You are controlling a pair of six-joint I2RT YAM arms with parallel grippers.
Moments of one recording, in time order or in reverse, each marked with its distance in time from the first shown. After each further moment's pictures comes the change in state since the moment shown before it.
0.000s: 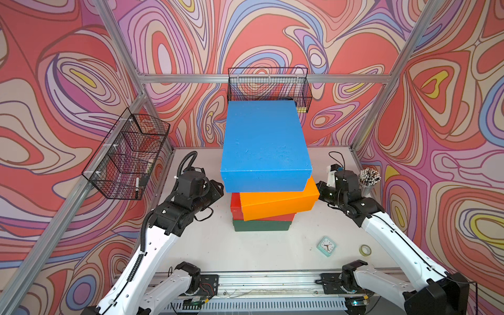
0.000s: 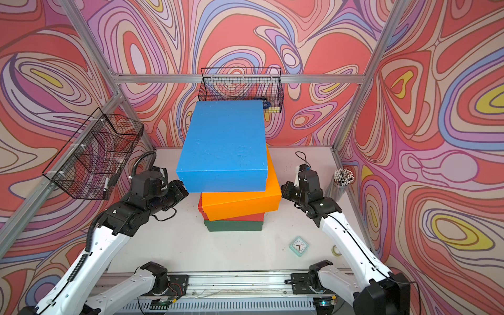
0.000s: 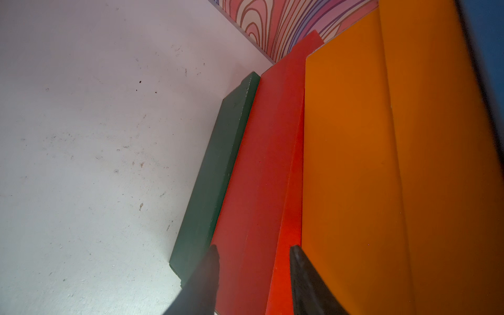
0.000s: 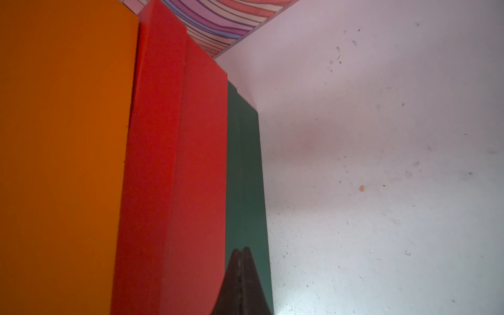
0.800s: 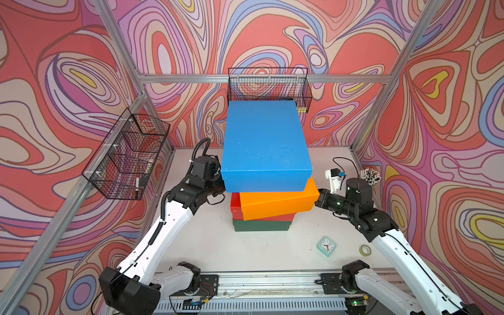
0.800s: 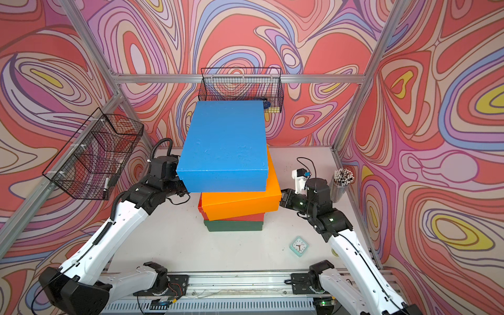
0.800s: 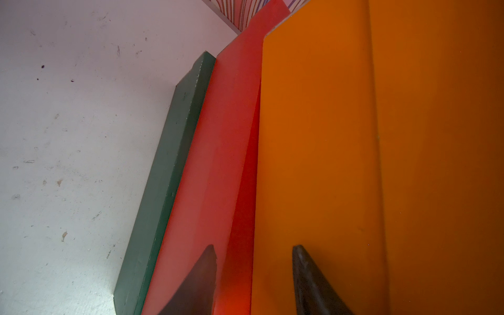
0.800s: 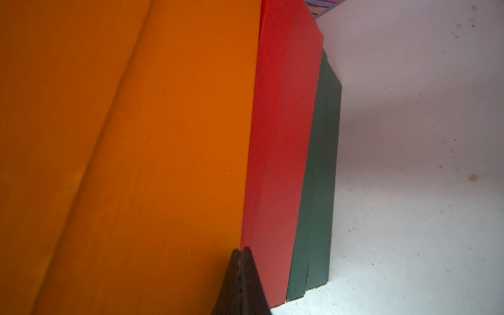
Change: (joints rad) left arm 0.006 0.242 0.100 0.159 0.151 -0.009; right arm 0.012 -0.161 -0.057 0.053 -0.329 0.022
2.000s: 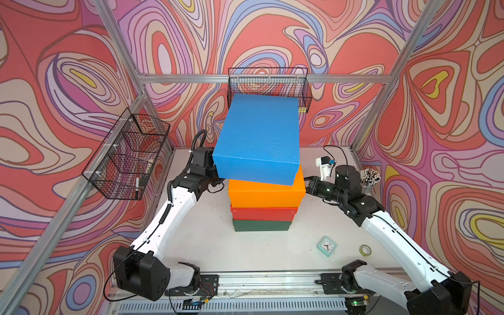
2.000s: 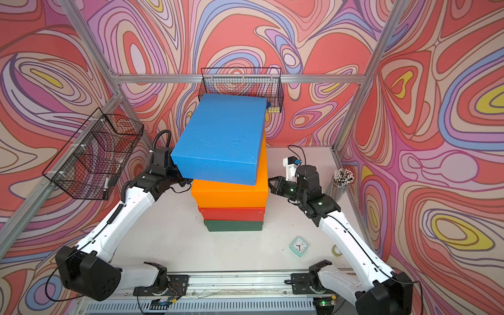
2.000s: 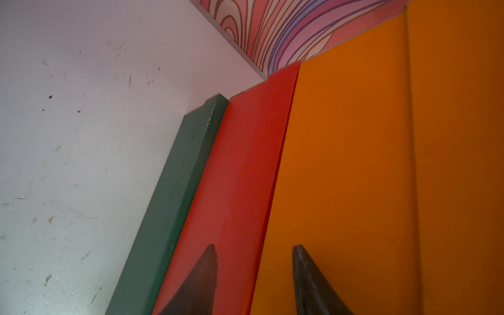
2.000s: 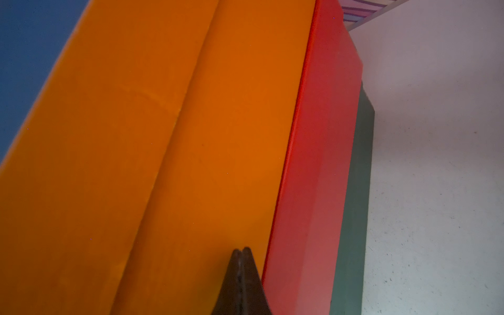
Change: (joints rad) left arm 0.092 0.143 0.063 0.082 0.027 -0.026; right arm 0.060 0.195 0.115 0.130 0.031 0.036
